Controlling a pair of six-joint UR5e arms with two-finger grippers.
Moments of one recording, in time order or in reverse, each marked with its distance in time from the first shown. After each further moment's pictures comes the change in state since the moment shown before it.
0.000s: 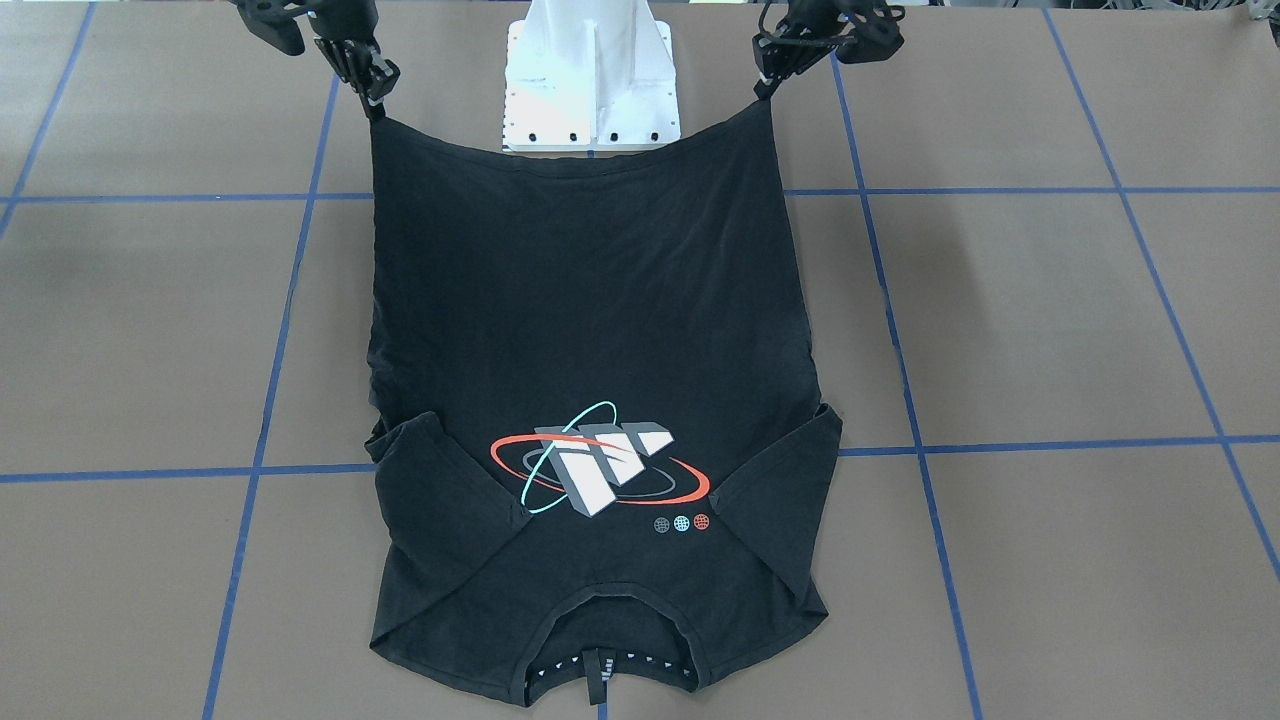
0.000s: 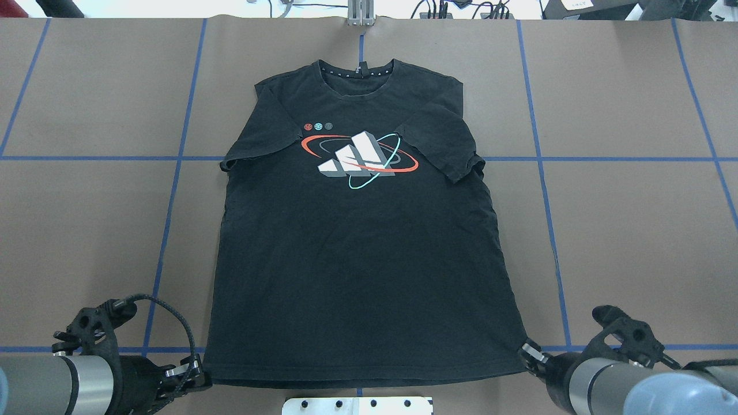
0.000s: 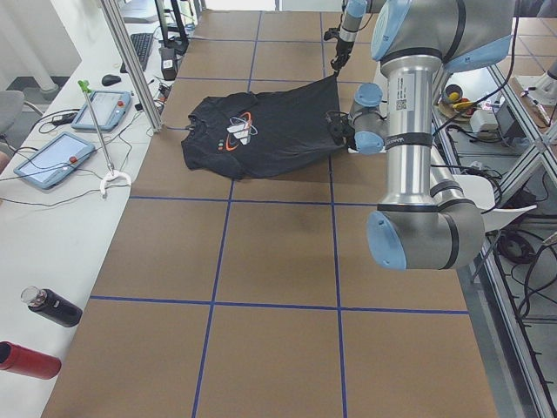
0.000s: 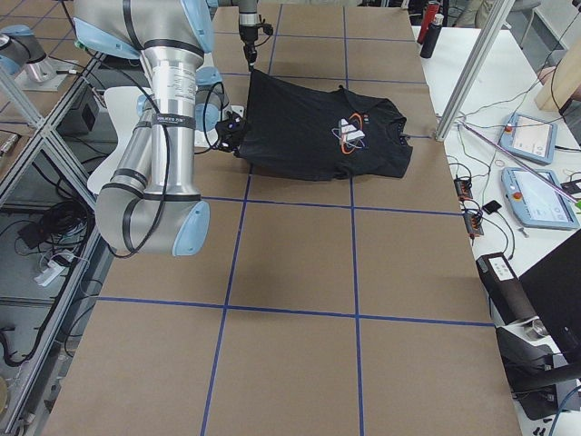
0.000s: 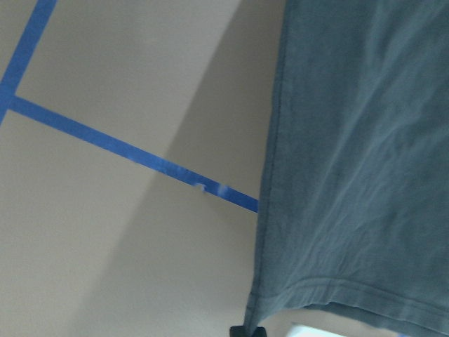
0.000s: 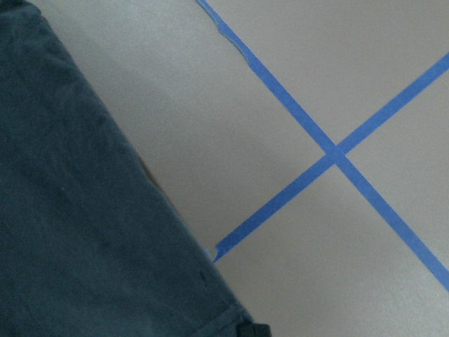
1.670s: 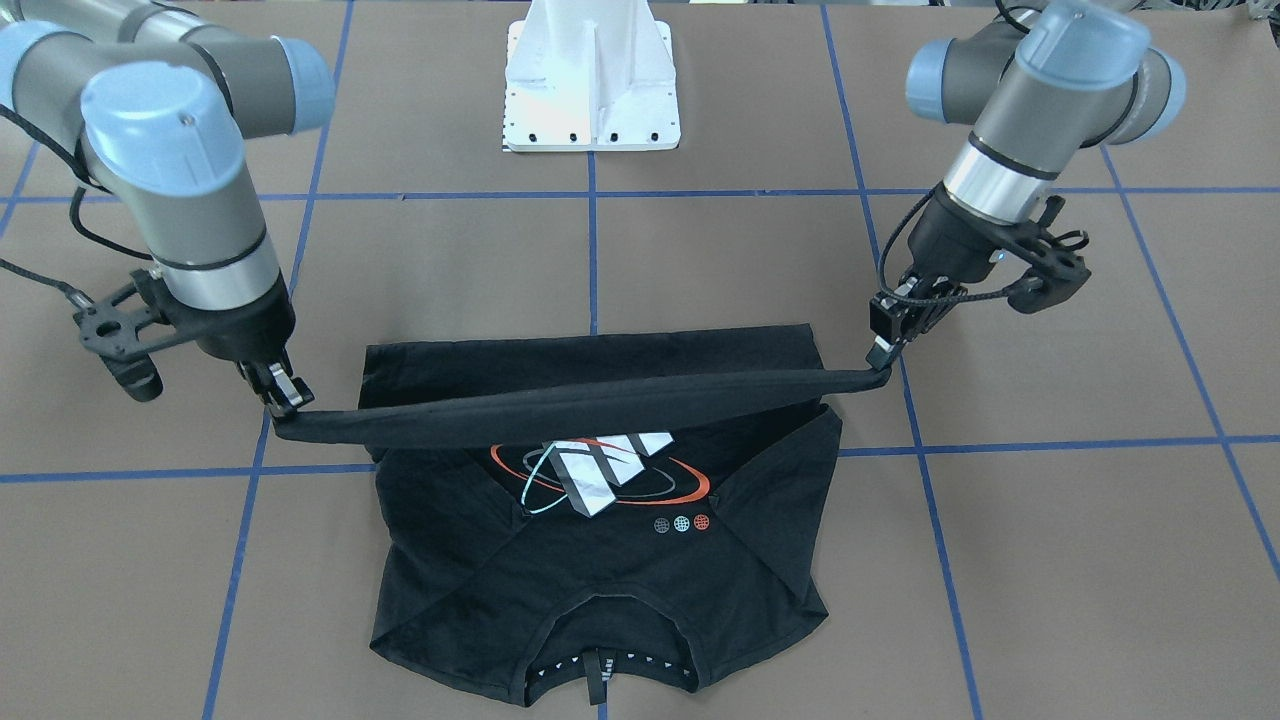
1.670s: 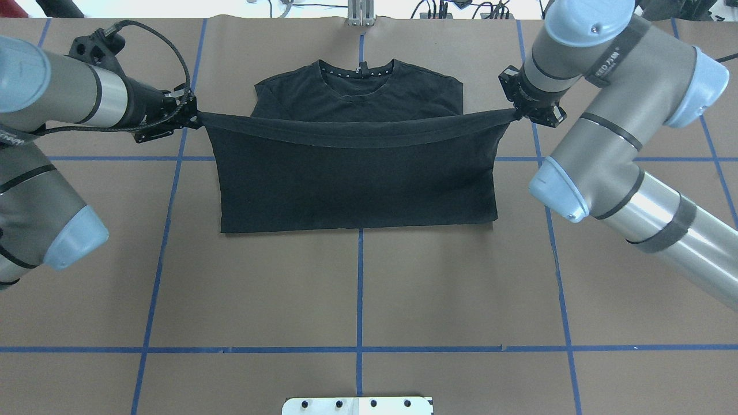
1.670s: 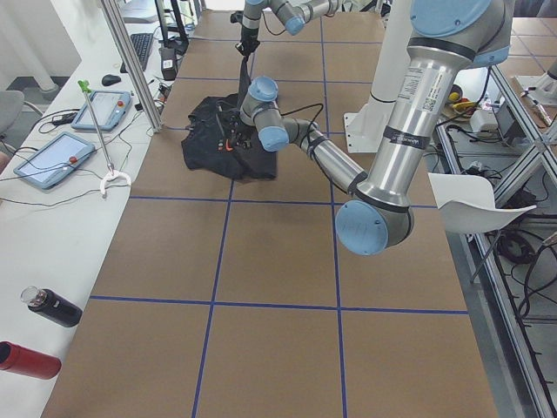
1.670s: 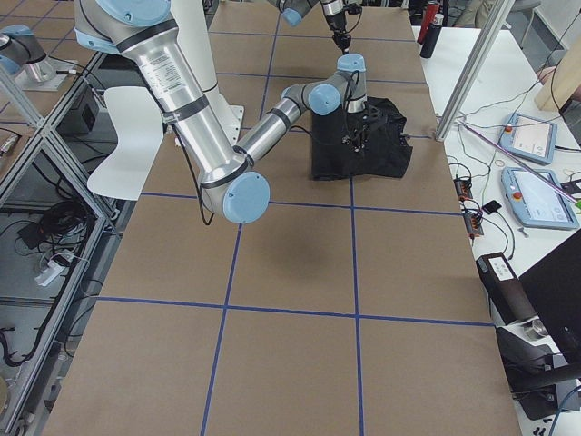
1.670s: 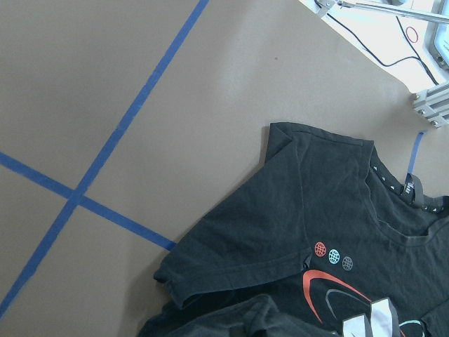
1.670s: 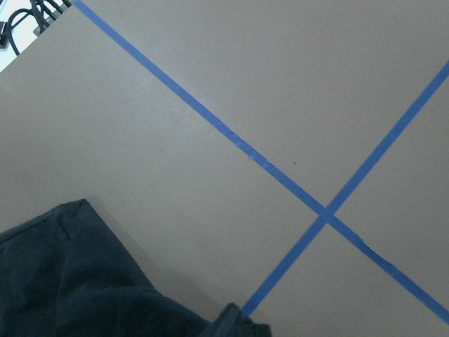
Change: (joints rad) left arm -0.748 -0.478 0.583 -0.015 -0.287 0.365; right arm 0.805 0.670 -0.753 -0.116 0.377 -0.565
